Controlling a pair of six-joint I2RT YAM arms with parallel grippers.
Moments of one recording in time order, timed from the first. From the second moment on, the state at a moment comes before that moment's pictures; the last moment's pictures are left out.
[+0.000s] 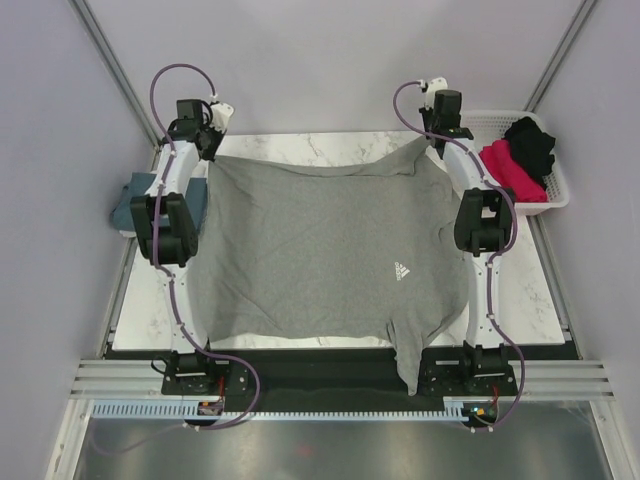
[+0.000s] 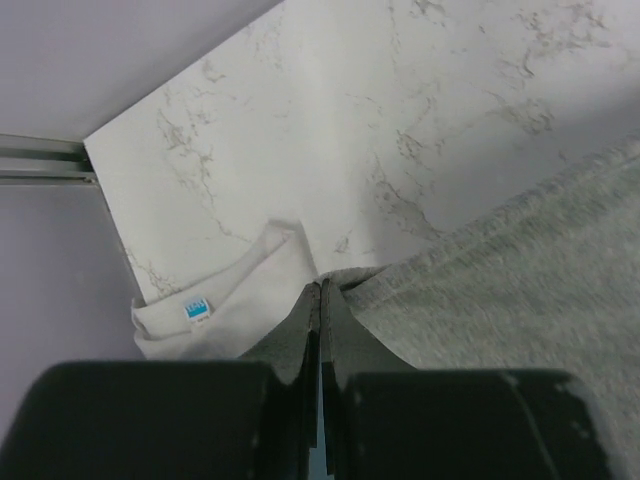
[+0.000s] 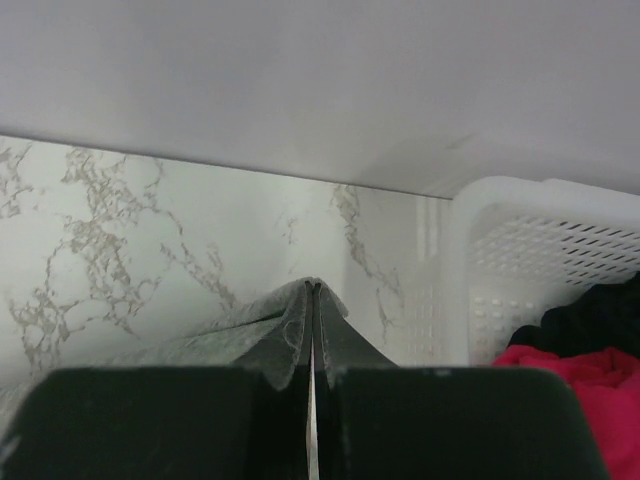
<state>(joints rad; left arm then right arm) 0.06 2.28 2.08 -0.54 0.05 0.57 0.06 2.53 2.32 -0.24 0.15 -0.26</state>
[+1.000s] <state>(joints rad) 0.07 2.56 2.32 -0.36 -0.09 0.57 0.02 2.77 2.52 0.05 0.19 -0.27</state>
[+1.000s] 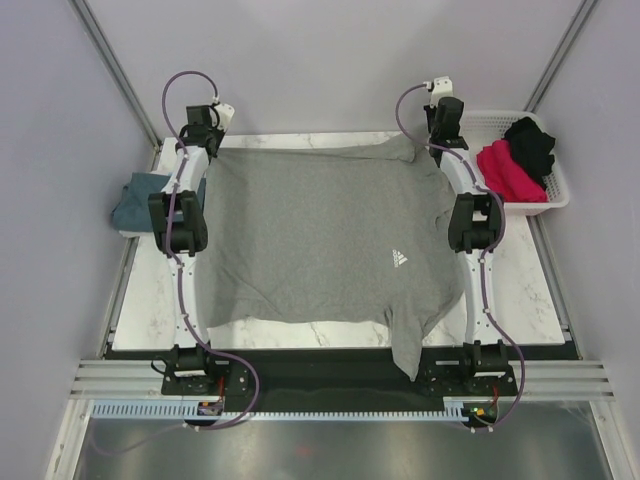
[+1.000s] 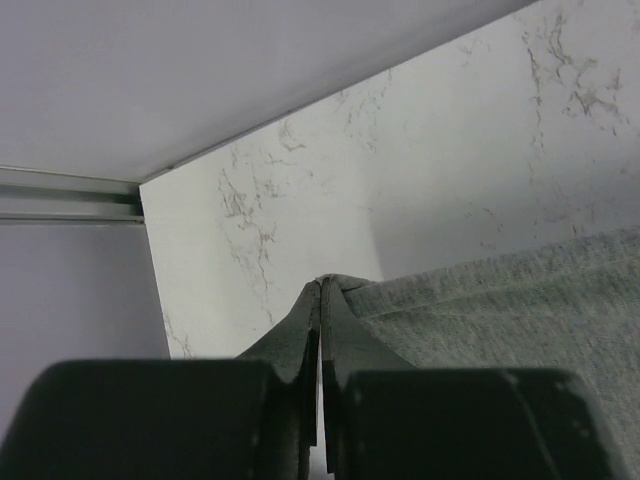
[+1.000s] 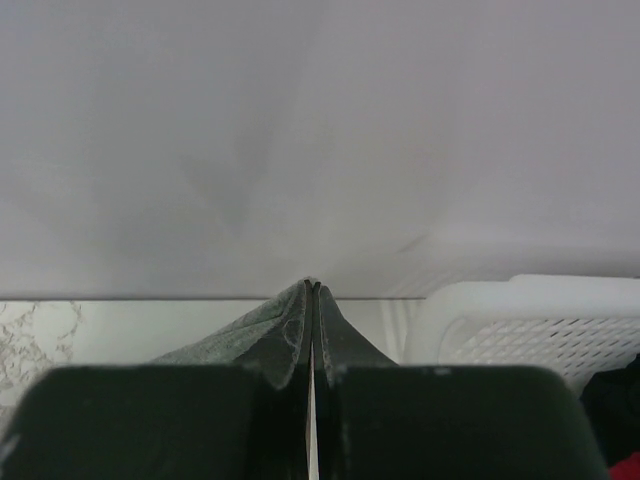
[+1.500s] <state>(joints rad) 0.09 2.57 2.33 -0.27 -0.08 0.57 0.02 2.68 2.44 0.06 0.22 -0.34</state>
